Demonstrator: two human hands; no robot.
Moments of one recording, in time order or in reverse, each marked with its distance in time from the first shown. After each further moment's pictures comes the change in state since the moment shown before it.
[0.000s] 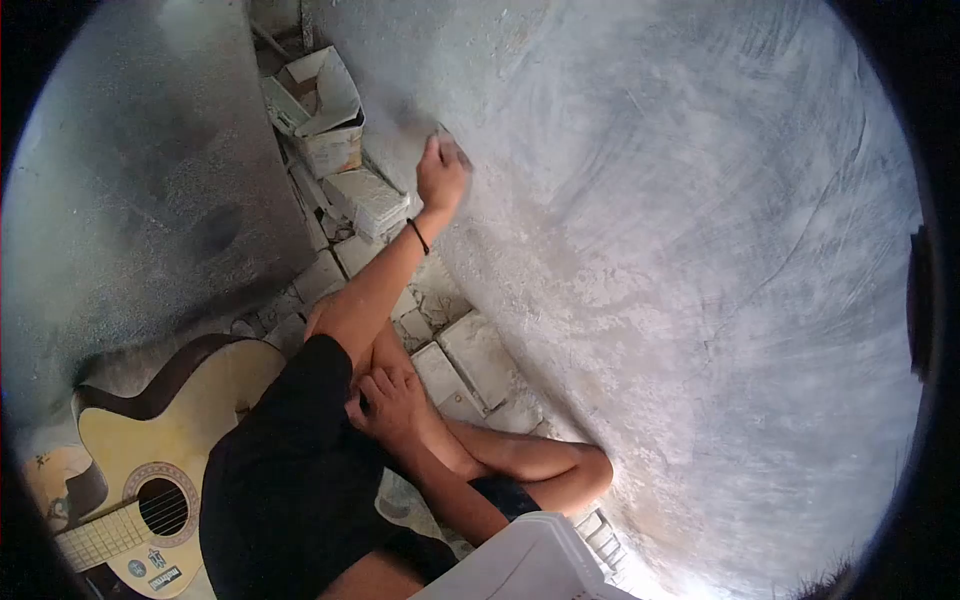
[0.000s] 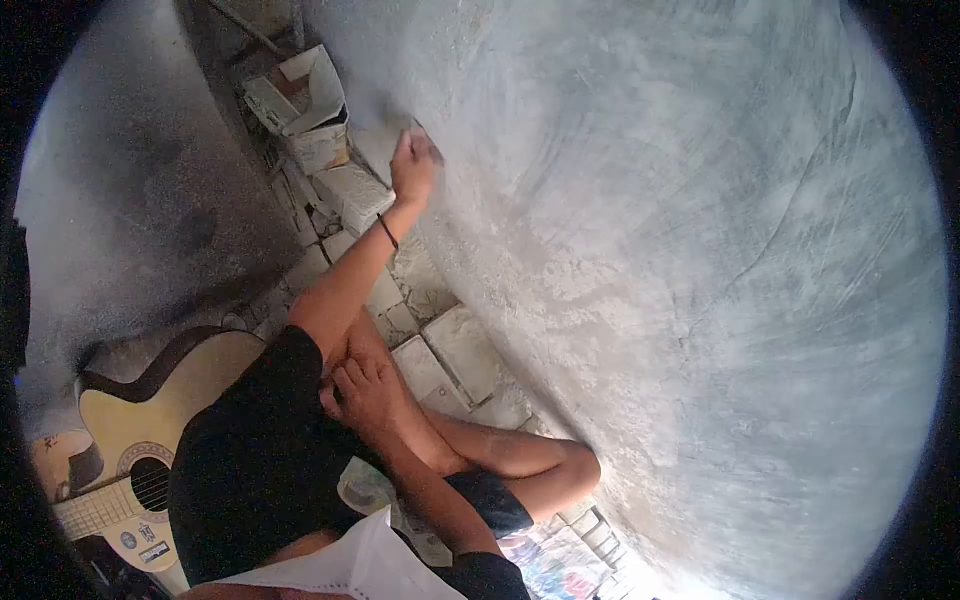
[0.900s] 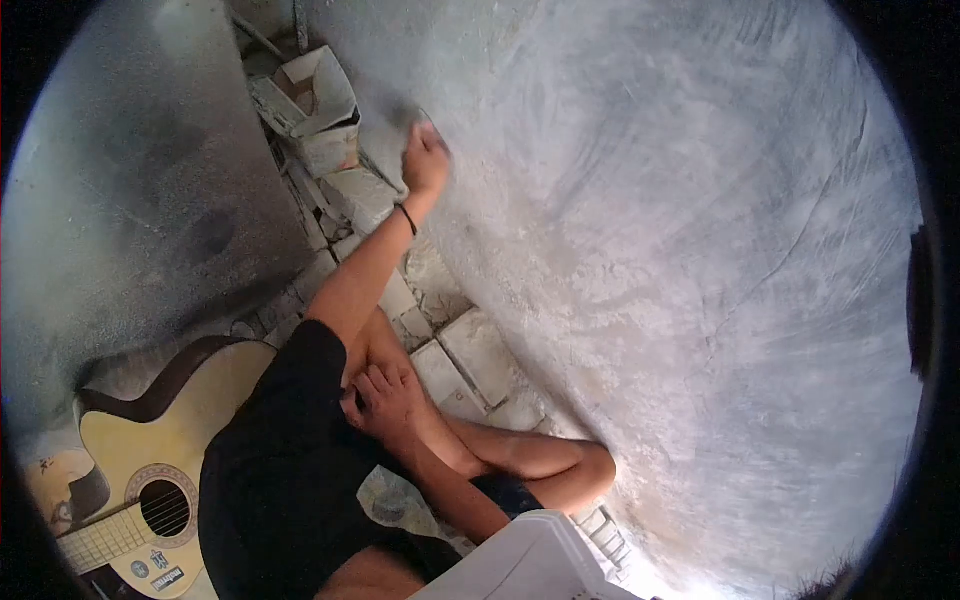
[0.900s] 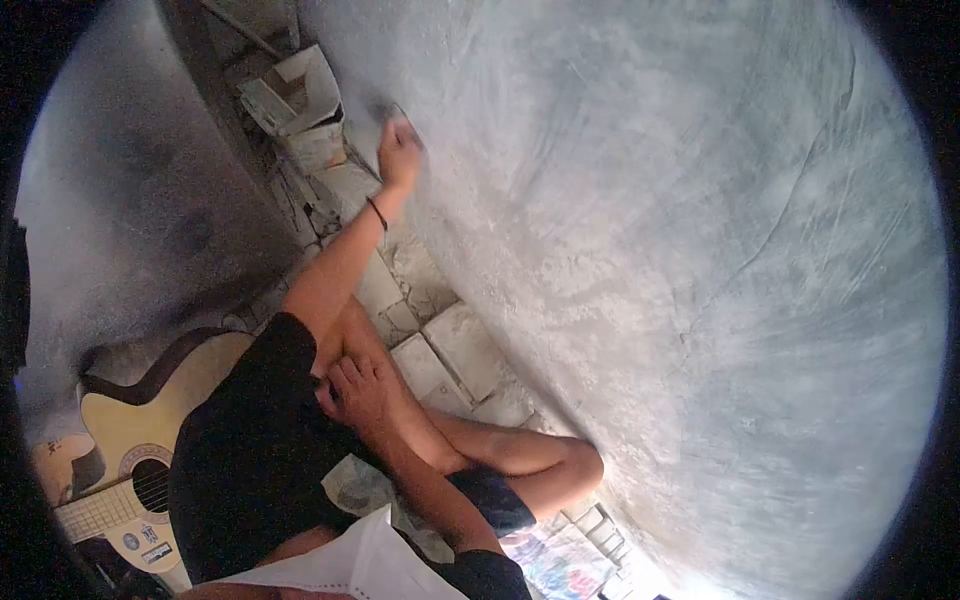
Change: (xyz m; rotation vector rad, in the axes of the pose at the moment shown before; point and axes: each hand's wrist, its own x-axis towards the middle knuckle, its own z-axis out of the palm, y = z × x) left_hand 0.014 -0.007 -0.008 0.164 -0.033 0.069; right_hand -0.004 -0.003 0.002 -0.036 -0.098 0.012
